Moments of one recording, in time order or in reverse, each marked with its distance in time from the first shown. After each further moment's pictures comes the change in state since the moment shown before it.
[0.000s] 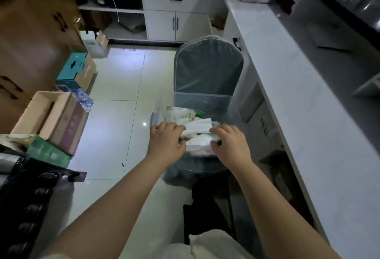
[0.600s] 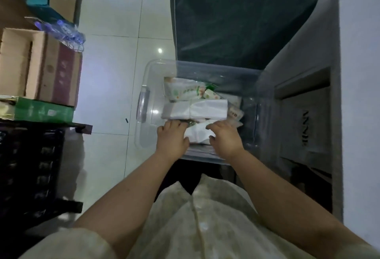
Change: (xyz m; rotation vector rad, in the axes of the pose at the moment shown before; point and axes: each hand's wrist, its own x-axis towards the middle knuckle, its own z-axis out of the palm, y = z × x) left_hand 0.166 -0.045 0.202 -0.057 -0.525 -0.312; right_hand 0.175 0.150 0.209 0.137 -0.660 0.033
